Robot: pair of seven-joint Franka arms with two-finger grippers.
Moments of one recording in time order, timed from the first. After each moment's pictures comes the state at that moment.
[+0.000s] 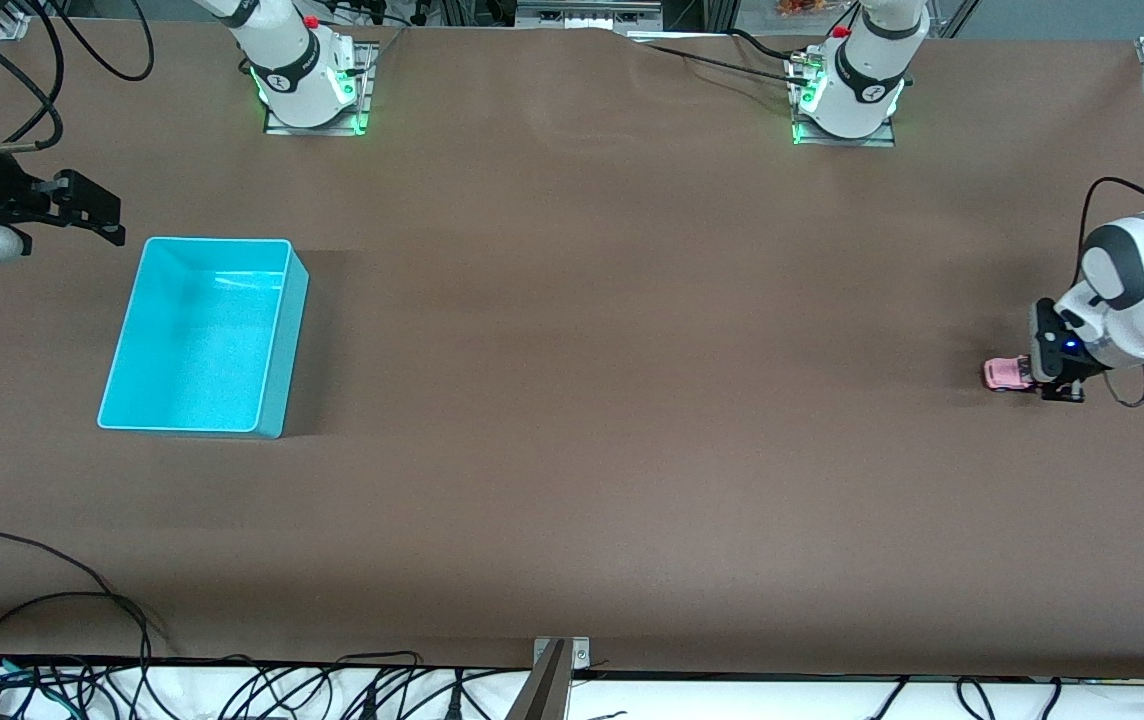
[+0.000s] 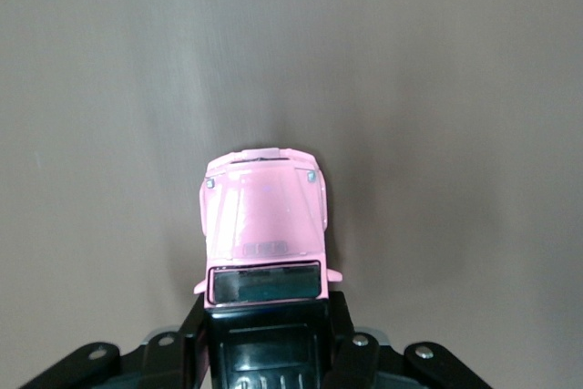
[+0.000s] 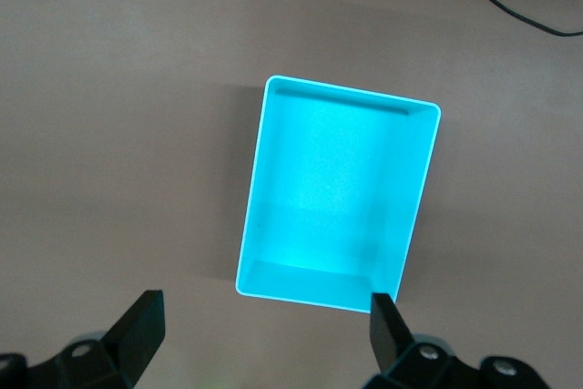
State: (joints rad) left arm 0.50 0.53 -0.05 -2.01 0.12 2.55 2.01; right arm 0.23 0.04 -0.18 -1.53 -0.03 1.54 -0.10
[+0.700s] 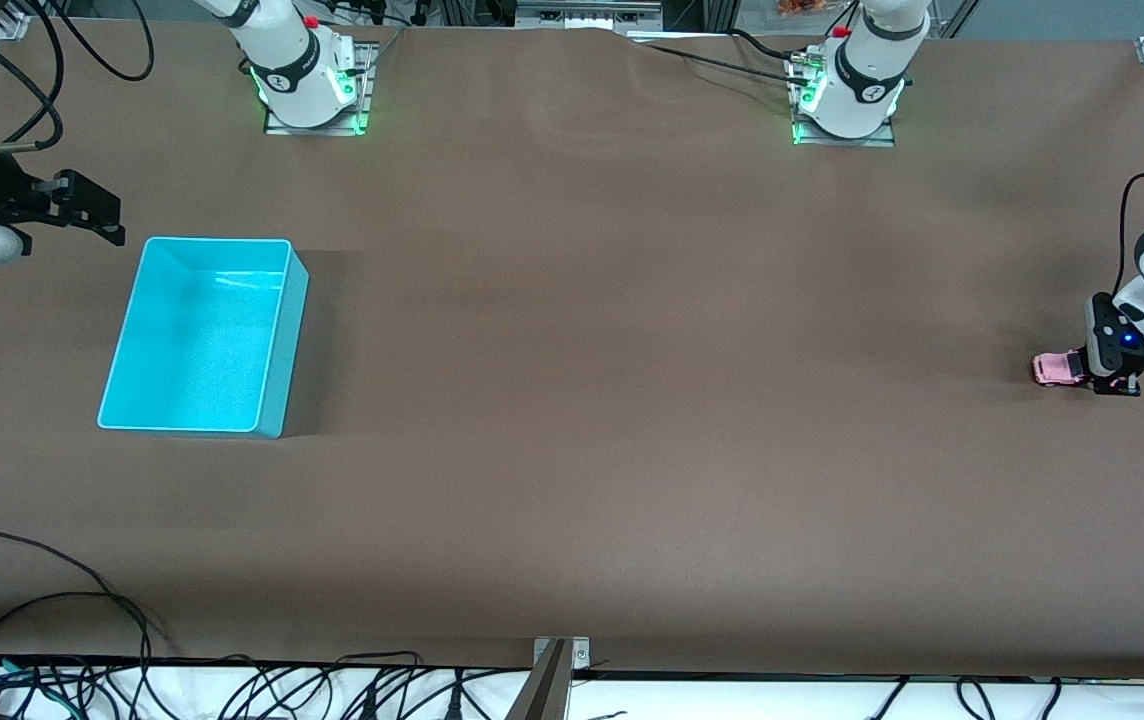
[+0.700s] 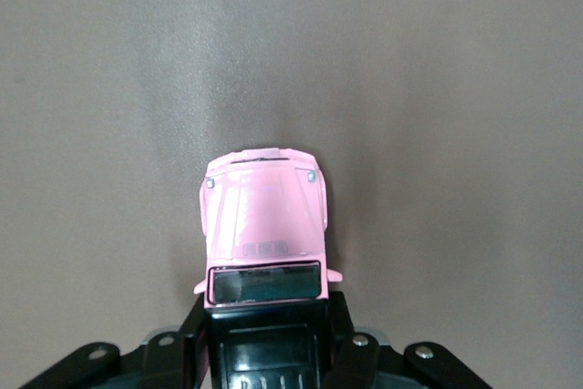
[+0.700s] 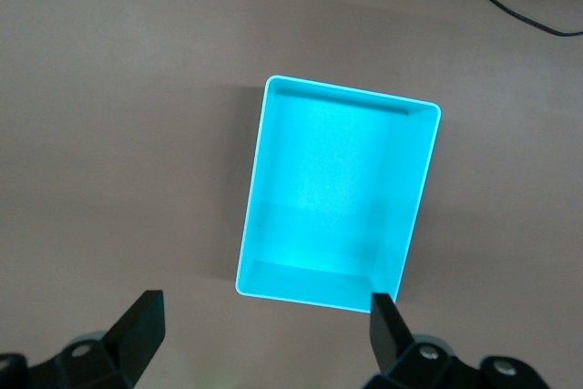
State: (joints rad) left arm 0.60 0.59 -0.06 -1.90 0.12 2.50 2.11; right arm 0.23 0.04 -0.18 -1.53 -0.03 1.54 -0.10
